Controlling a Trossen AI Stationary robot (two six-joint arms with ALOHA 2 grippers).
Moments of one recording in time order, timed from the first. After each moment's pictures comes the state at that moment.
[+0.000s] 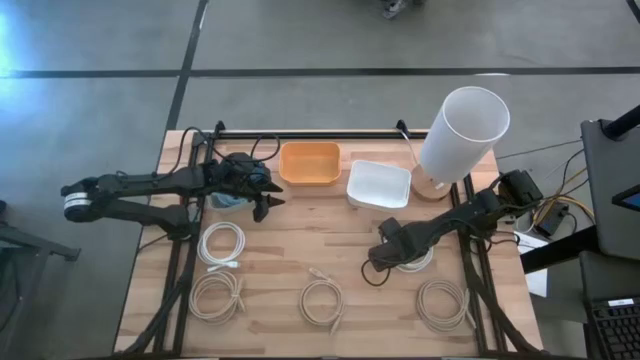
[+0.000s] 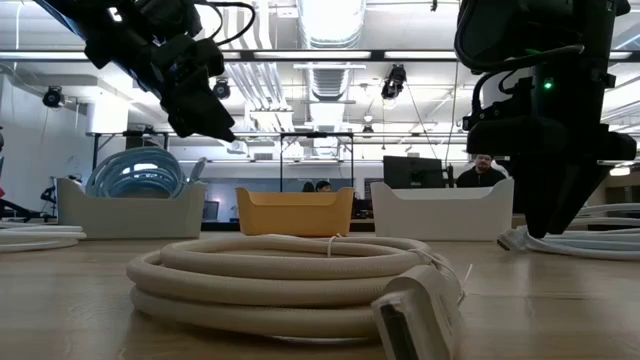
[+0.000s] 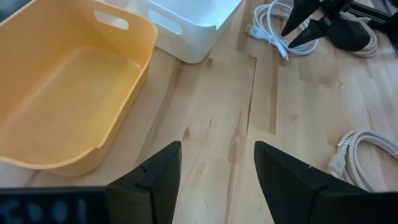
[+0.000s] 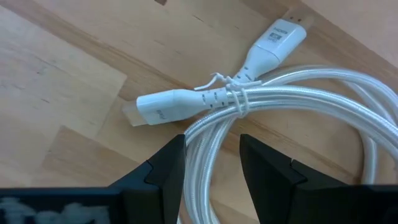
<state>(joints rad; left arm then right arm) 0.32 1.02 0.63 -0.21 0.19 -0.11 0.34 1.67 0.93 -0.84 0.20 1.43</state>
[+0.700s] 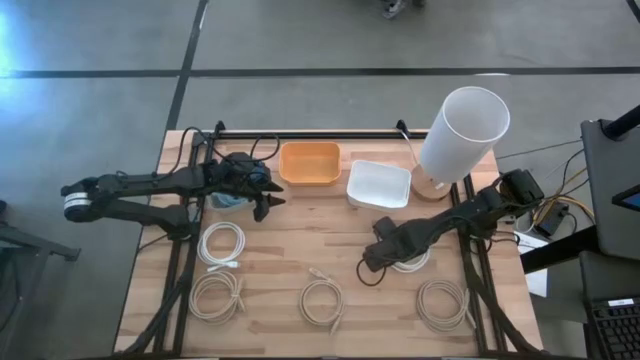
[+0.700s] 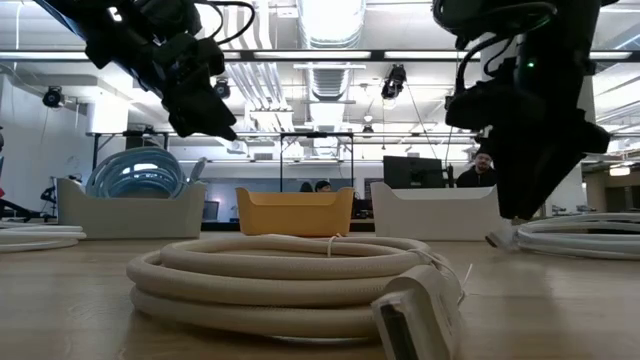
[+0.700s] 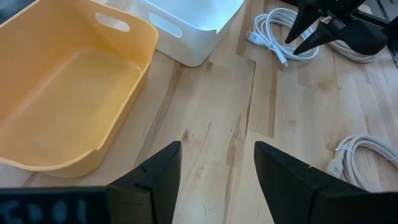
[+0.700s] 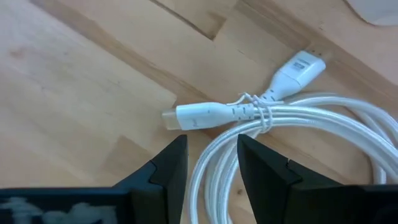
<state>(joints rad) 0.32 1.01 0.63 -0.20 0.19 -0.13 0.33 1.65 0.98 -0.81 0.23 1.36</state>
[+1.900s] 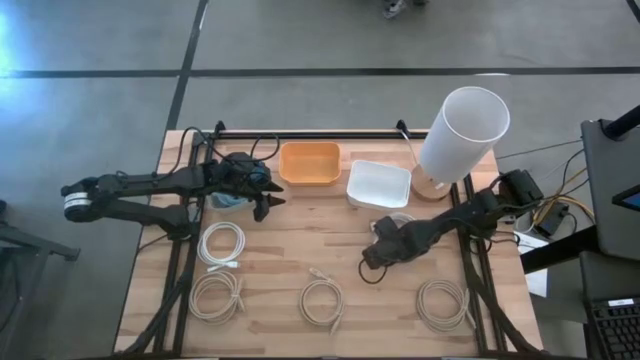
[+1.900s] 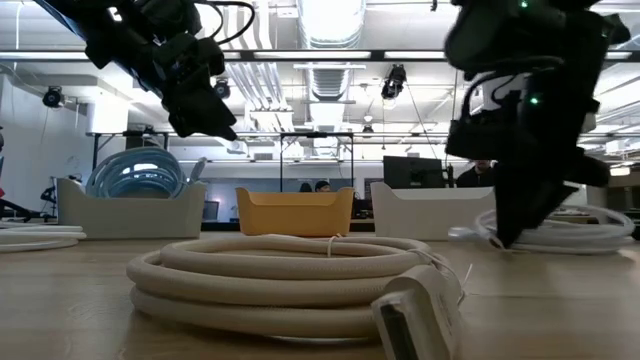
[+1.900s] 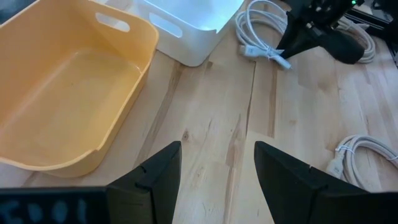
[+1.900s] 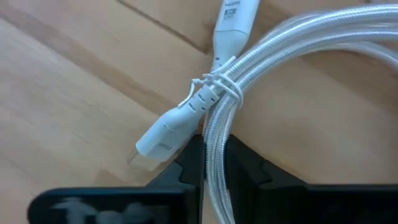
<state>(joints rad) 0.32 1.01 0.63 -0.20 0.19 -0.13 0.33 1.66 0.86 -0.61 0.29 1.36</state>
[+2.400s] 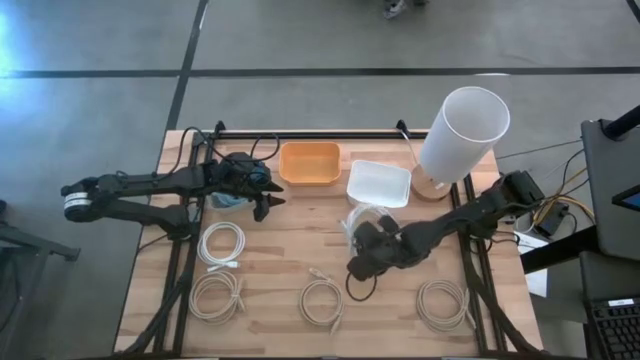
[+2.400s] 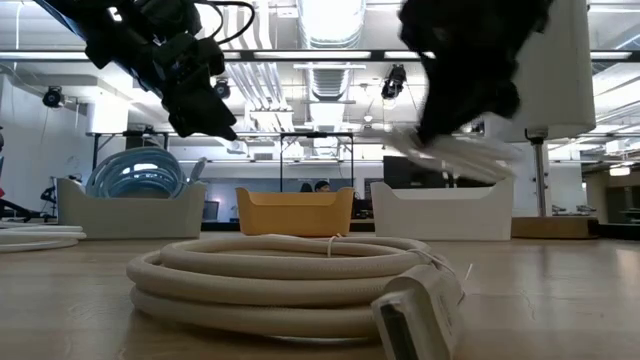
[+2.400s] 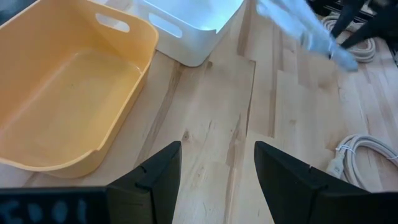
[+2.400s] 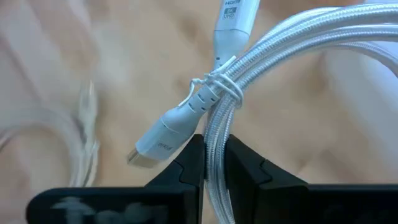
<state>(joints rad) 0.32 1.01 0.63 -0.20 0.19 -0.13 0.38 1.66 1.13 -0.61 0.51 0.96</state>
